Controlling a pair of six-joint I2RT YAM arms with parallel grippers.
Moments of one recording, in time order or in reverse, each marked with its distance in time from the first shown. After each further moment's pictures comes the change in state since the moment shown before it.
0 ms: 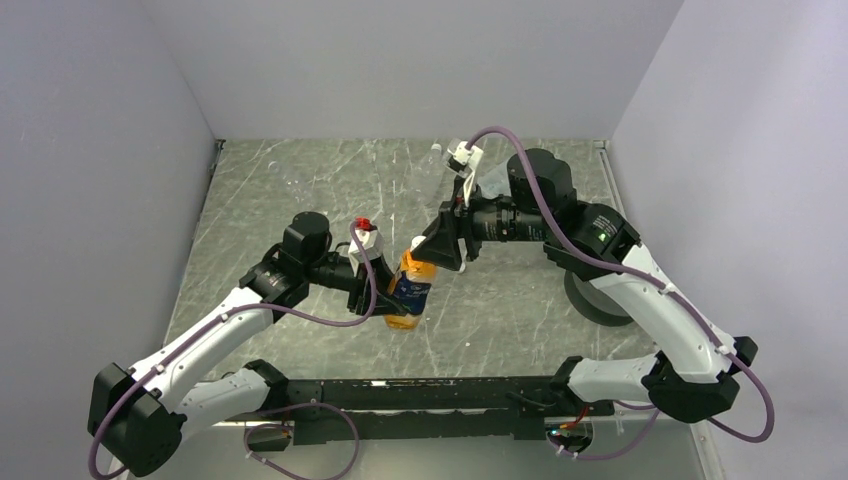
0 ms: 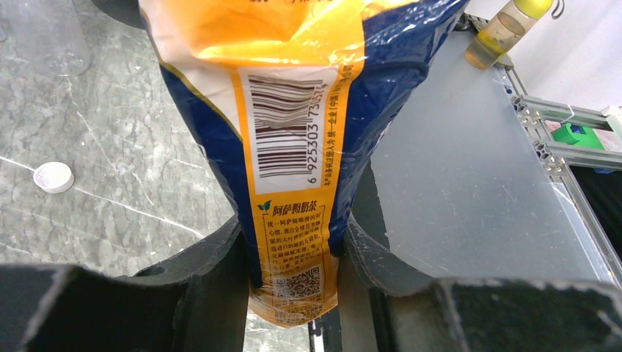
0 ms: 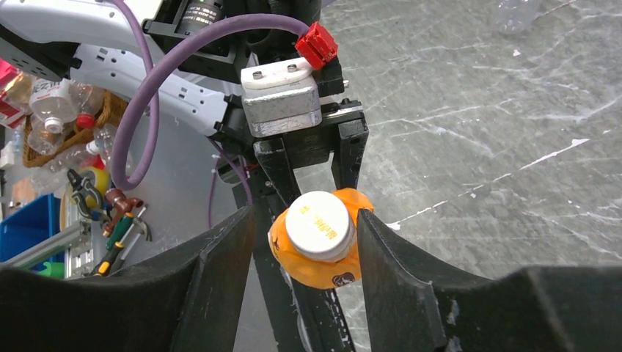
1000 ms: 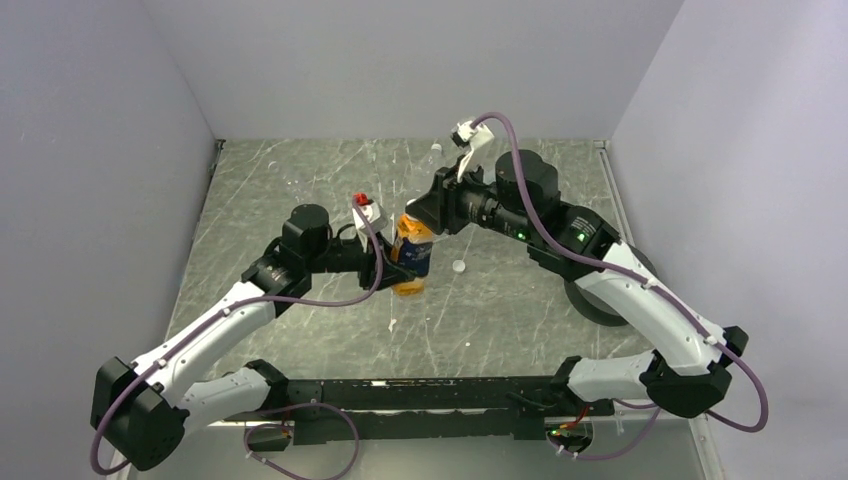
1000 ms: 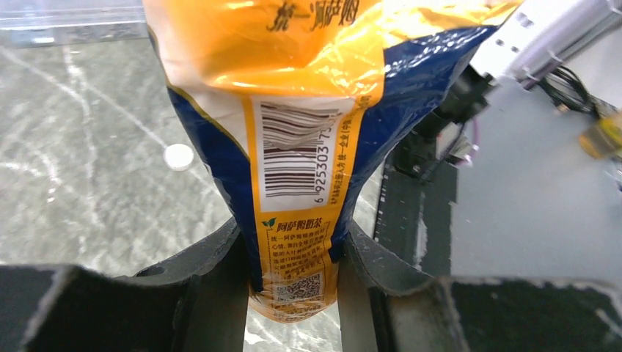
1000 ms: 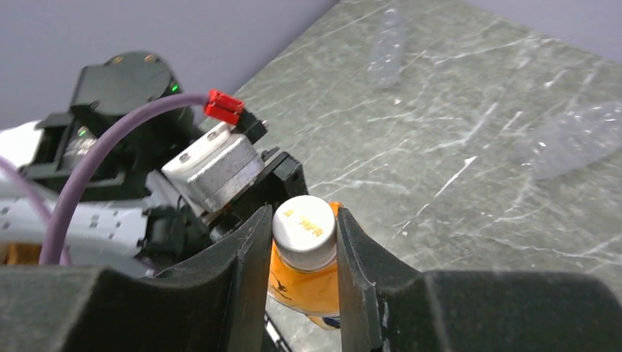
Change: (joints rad) left arm -0.001 0.023 0.032 0.105 -0.304 -0.139; right arm 0.036 0.019 -0.065 0.203 0.348 0.112
